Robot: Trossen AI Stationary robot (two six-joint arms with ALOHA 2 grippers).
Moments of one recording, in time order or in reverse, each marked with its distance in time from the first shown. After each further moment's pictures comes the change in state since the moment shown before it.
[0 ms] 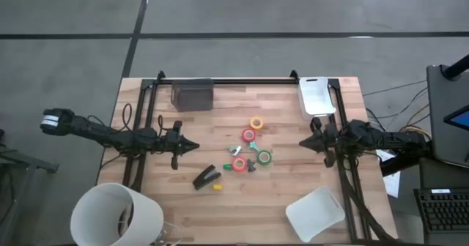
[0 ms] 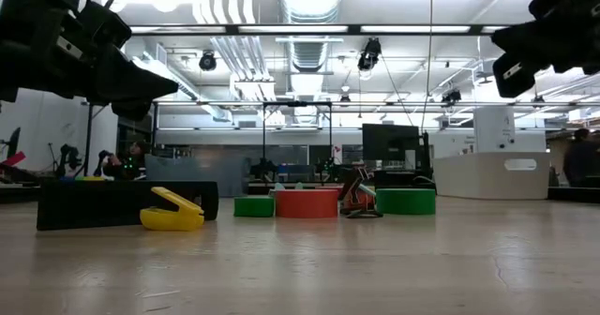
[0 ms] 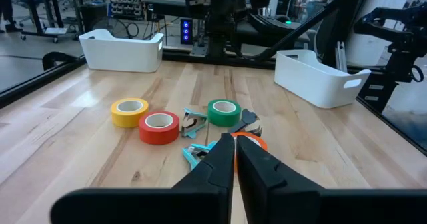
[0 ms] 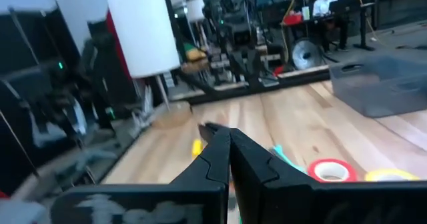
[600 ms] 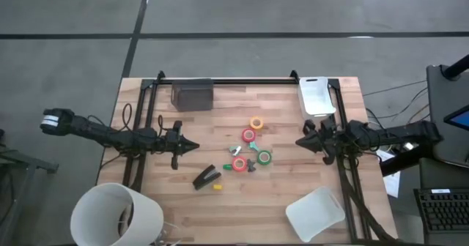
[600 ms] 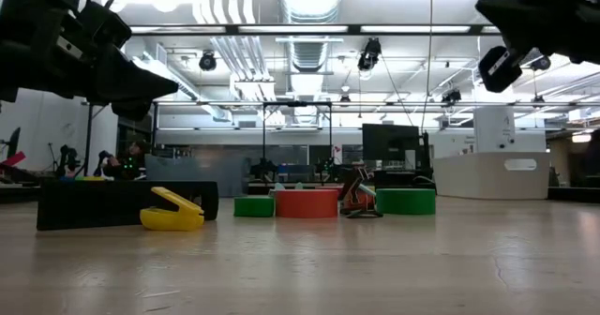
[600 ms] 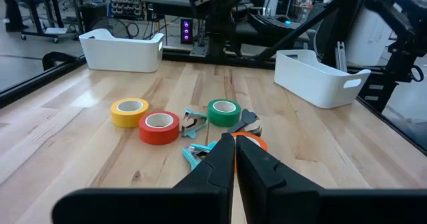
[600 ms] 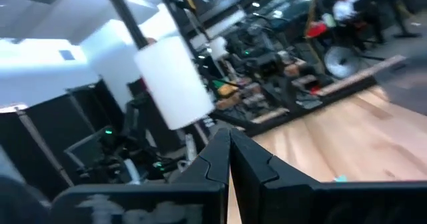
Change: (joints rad) left arm 0.000 0.000 0.000 0.000 0.000 0.000; right arm 0.053 0.404 -0.040 0.622 0.021 0.266
